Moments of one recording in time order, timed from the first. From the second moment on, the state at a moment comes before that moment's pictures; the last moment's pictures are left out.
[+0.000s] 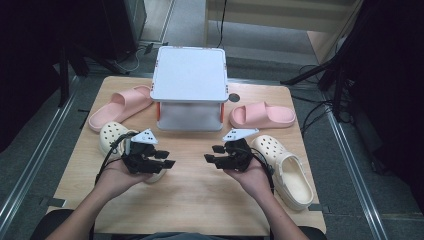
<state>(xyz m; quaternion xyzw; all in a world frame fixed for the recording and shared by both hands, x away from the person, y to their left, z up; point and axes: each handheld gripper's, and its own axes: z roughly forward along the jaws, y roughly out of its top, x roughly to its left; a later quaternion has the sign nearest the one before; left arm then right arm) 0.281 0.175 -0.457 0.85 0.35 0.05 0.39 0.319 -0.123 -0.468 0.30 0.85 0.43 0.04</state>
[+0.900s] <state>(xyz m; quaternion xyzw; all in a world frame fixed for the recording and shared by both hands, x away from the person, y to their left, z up) 0.261 0.251 -0.439 0.80 0.45 0.10 0.38 0.342 -0.046 -0.446 0.24 0.87 0.44 0.01</state>
